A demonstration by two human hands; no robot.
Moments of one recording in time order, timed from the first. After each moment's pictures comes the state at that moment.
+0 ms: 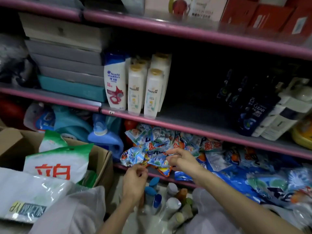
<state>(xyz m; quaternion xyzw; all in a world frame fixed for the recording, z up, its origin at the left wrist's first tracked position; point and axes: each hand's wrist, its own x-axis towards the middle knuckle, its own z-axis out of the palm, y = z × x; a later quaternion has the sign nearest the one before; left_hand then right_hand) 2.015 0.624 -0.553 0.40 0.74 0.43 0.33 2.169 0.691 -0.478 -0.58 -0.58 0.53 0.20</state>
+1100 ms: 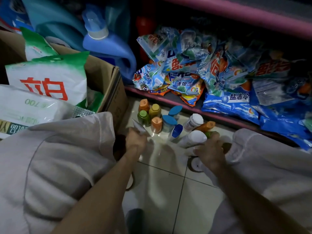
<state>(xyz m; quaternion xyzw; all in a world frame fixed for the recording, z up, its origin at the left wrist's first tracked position) 1.983 0.607 -0.753 0.23 0.85 0.23 0.42 2.222 0.641 -0.734 -0.77 -0.59 0.25 -0.04</state>
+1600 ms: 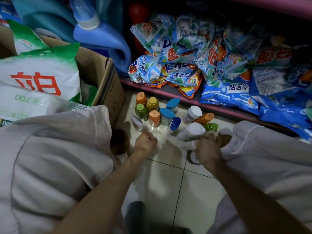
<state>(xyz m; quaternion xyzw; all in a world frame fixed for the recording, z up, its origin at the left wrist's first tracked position) 2.020 0.593 -0.756 0.29 0.81 0.14 0.48 2.226 0.624 -0.743 -0.66 -0.70 0.13 -0.22</state>
